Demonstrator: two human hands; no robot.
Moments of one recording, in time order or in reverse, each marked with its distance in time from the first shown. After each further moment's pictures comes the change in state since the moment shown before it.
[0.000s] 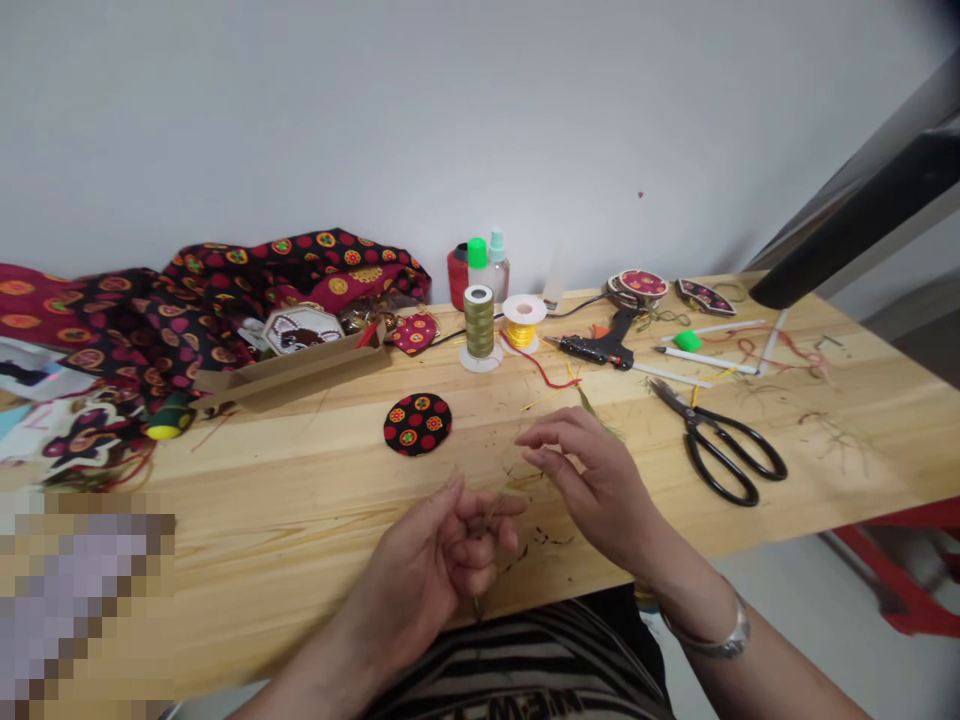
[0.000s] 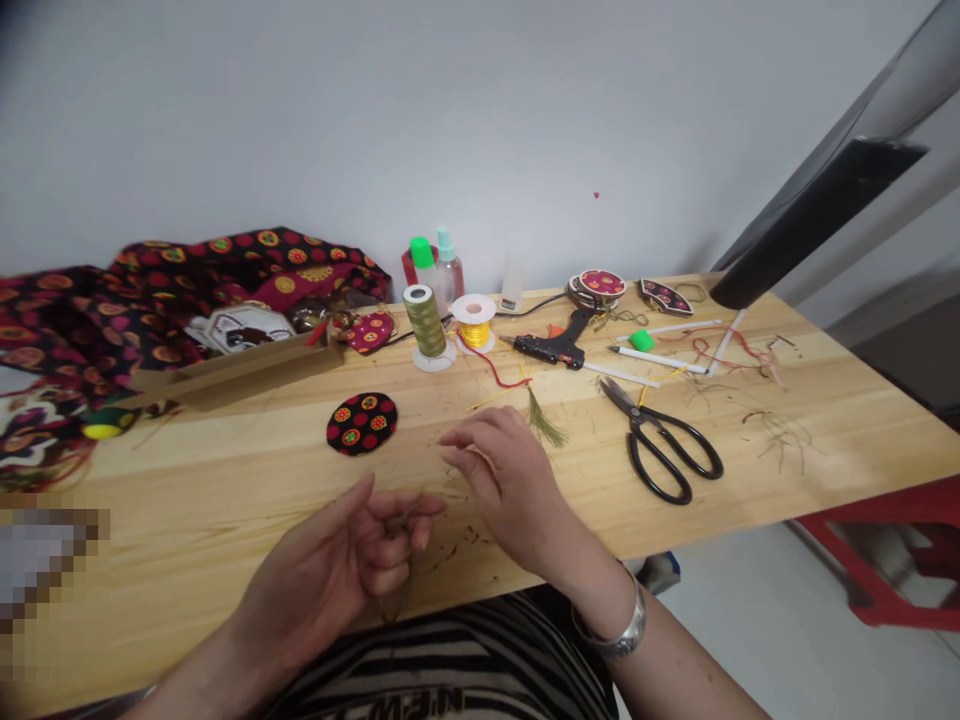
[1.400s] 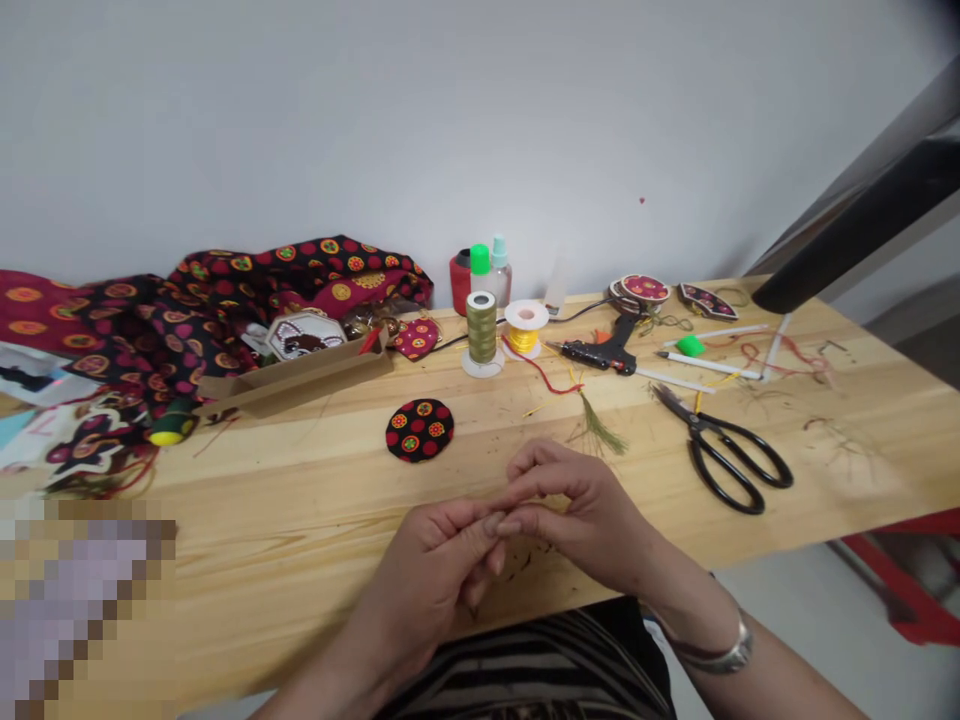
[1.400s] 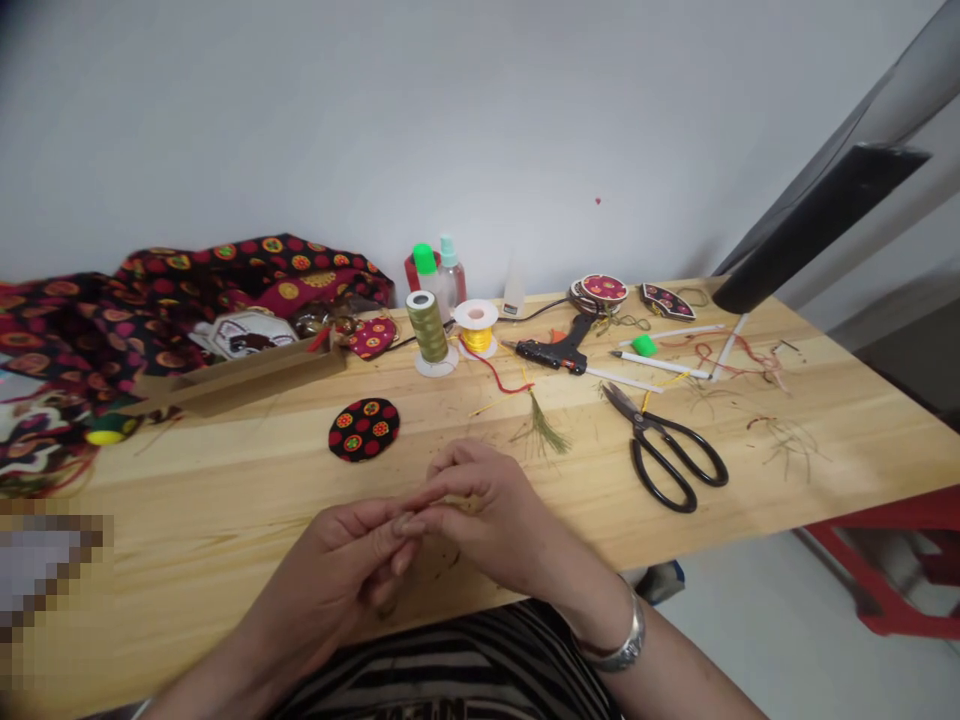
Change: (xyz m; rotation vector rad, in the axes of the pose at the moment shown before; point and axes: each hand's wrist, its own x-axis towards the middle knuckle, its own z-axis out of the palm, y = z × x) left_hand 0.003 -0.007 0.001 0.347 0.121 0.164; right_hand 0.000 -0.012 0.007 0.366 -0.225 0.125
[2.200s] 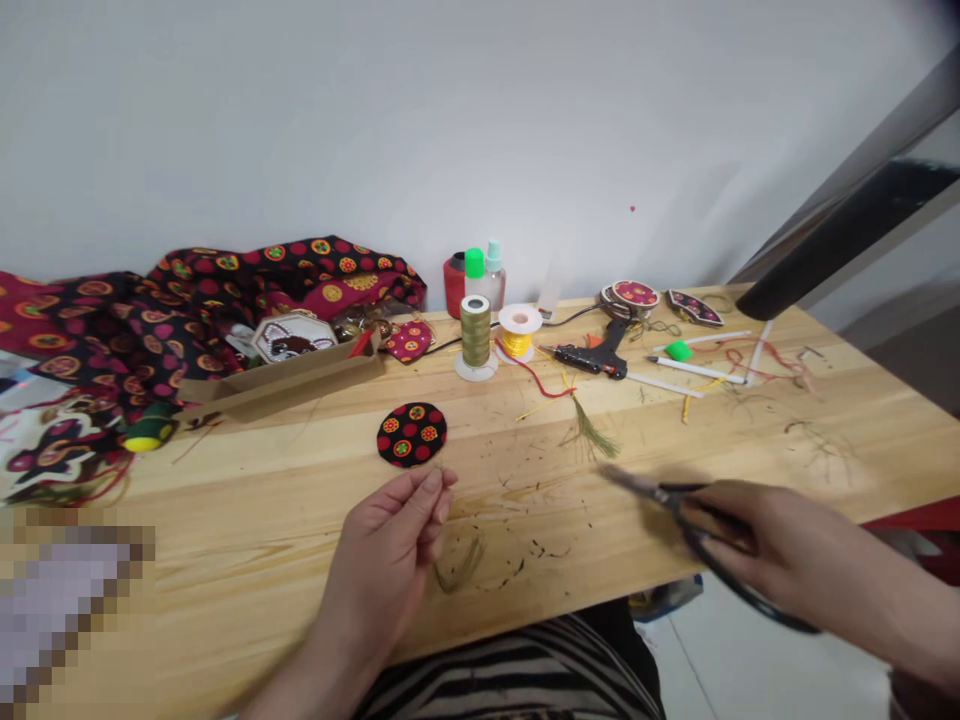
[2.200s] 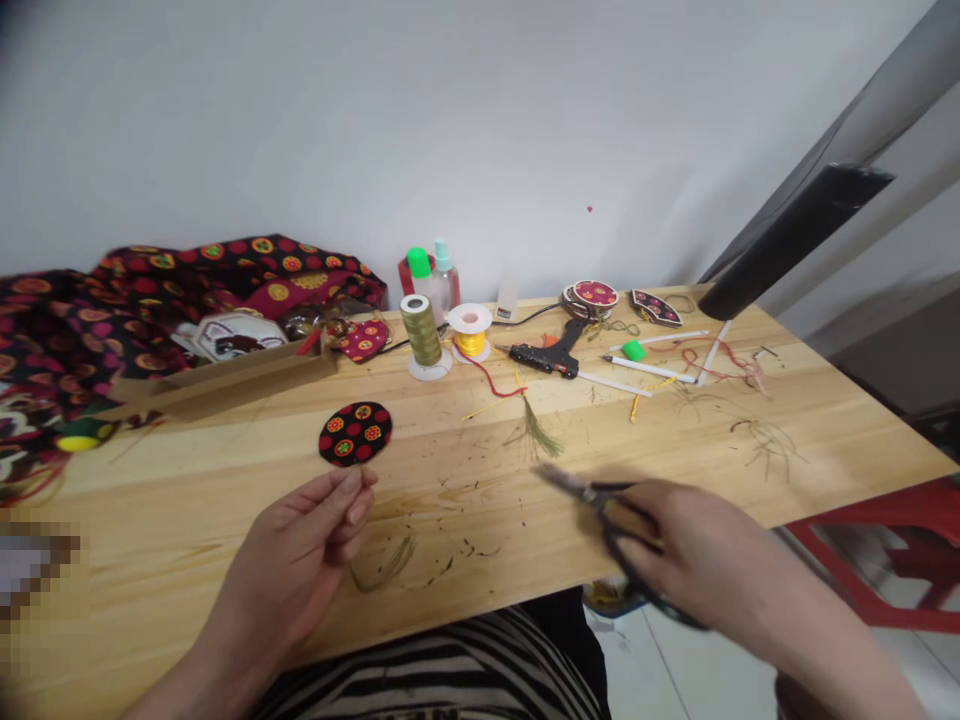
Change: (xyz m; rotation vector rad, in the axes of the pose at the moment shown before) left_hand 0.010 0.009 -0.012 -0.229 0.342 0.213; right_hand -0.081 -0.017 -0.114 -0.720 0.014 0.530
